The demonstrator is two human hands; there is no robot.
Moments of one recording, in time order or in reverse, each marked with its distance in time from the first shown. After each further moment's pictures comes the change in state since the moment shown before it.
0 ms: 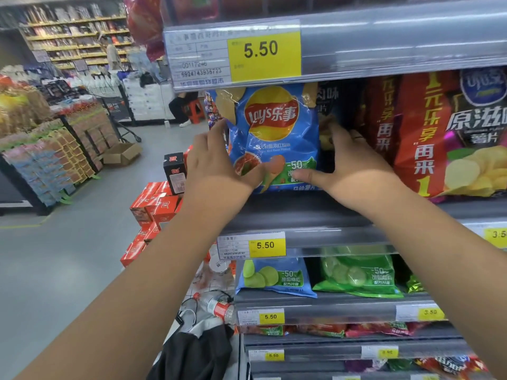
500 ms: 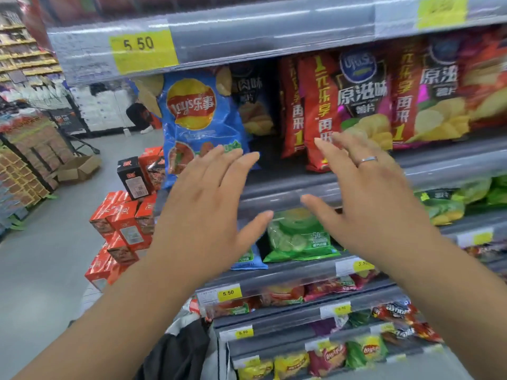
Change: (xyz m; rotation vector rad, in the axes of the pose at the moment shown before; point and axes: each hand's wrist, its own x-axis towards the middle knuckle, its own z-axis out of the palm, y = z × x) left_hand -0.096 0.060 0.001 0.412 -0.099 0.669; right_hand -0.138 0.062 -0.036 -0.271 0.308 -0.109
